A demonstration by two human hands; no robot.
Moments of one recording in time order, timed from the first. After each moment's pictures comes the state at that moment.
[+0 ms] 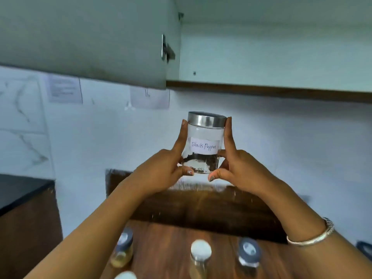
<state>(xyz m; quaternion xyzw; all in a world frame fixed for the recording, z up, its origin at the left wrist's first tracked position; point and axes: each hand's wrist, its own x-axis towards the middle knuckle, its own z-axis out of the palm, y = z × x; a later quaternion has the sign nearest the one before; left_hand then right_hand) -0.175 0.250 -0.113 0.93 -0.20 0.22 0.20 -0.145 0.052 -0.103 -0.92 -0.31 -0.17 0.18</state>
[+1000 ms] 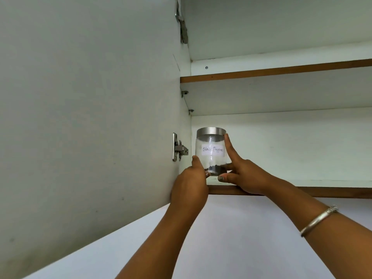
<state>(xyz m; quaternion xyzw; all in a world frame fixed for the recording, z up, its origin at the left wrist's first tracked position) 0.031 0.263 0.055 0.90 0.00 0.40 0.16 0.080 0.115 0.084 -0.86 -0.34 -0.26 0.26</state>
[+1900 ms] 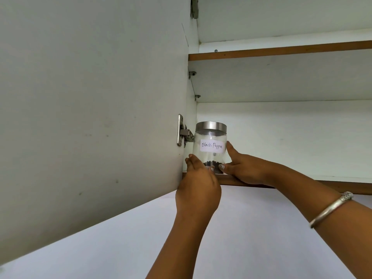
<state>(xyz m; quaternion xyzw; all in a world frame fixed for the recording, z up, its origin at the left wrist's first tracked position) 0.054 0.261 0.022 0.86 -0.01 0.45 0.26 0.101 0.130 0.086 -0.93 -0.27 -0.16 0.20</state>
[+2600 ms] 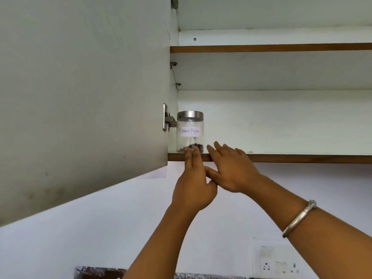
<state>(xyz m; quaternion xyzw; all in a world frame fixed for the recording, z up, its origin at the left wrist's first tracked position) 0.005 0.245 -0.010 0.87 -0.15 0.35 0.31 0.028 0.125 0.028 -0.93 -0.18 -0.32 -0.03</state>
